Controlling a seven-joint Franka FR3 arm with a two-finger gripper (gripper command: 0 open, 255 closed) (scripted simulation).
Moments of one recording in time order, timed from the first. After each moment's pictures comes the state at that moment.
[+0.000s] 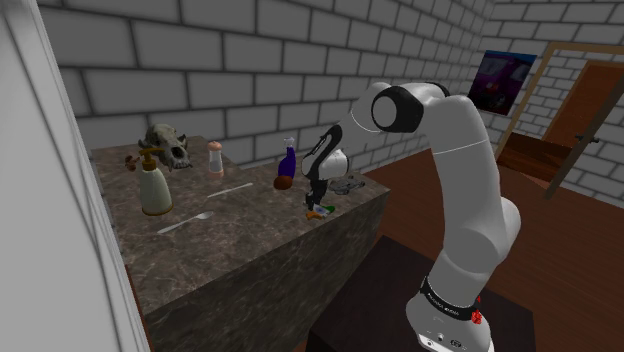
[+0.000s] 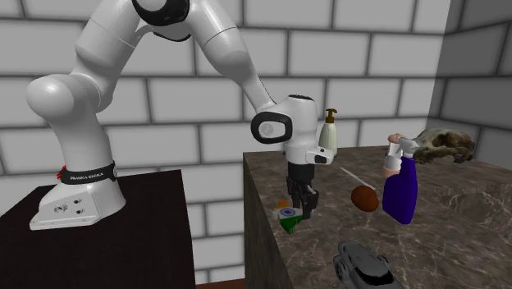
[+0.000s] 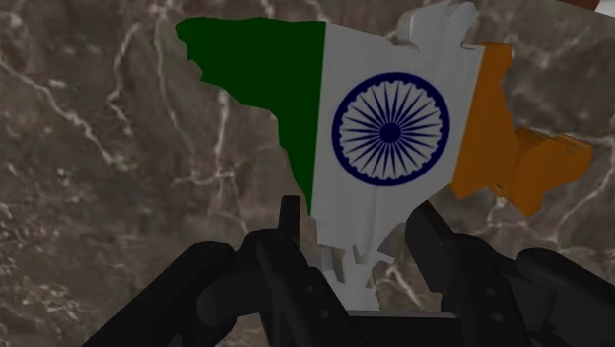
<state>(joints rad) -0.18 0.63 -0.17 -1.99 0.23 2.66 -0.53</state>
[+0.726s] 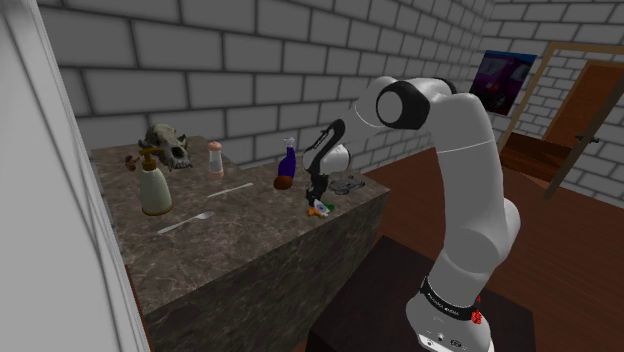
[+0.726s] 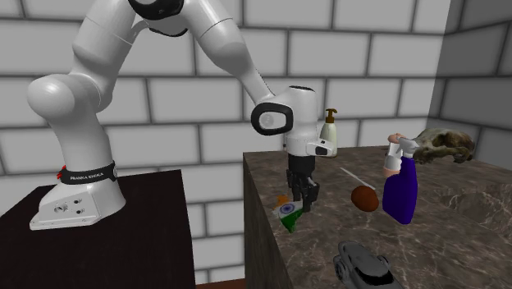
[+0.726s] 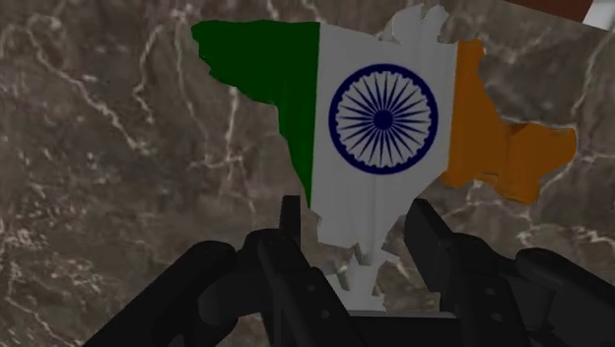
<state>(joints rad) -0.16 0.58 -0.19 -2.01 0.21 2.62 -0.52</state>
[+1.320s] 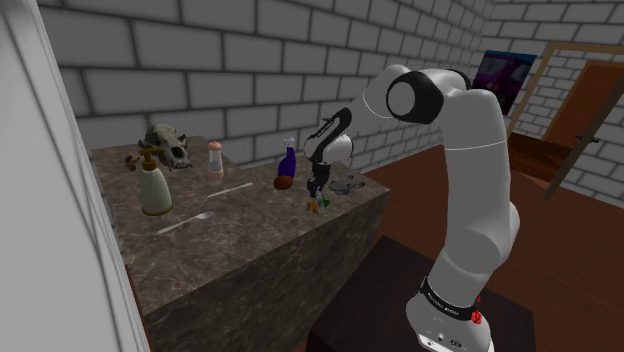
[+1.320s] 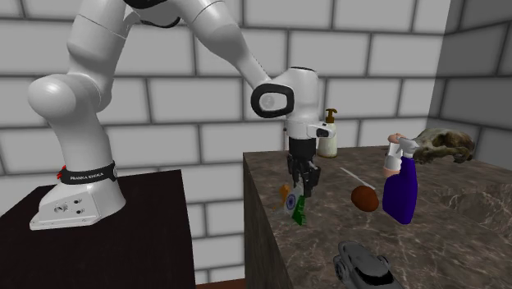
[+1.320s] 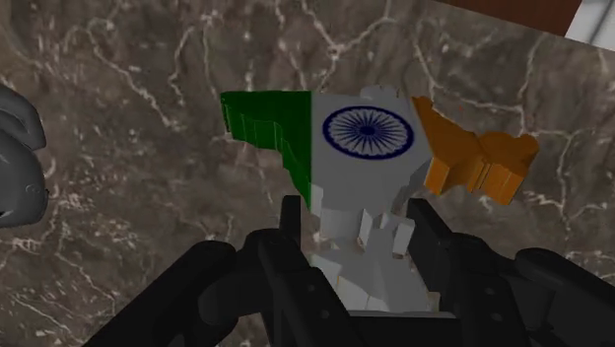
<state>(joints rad) -0.14 0.48 -0.22 -2.02 0.18 2.53 -0.49</state>
